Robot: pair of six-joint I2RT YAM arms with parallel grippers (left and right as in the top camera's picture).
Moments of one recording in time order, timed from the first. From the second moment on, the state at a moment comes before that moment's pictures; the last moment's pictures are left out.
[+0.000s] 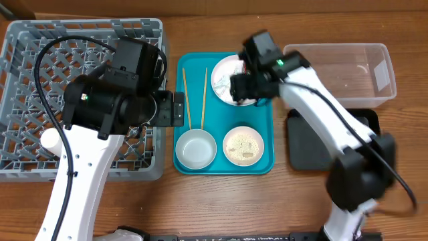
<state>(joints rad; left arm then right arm) -0.31 1.46 1.79 -1.51 -0.01 -0.29 0.45 1.95 1.70 -0.96 -0.14 0.30</state>
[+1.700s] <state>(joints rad) -0.31 1.46 1.79 -1.54 -0.02 -0.29 0.19 2.08 2.16 -1.27 -0.09 0.32</state>
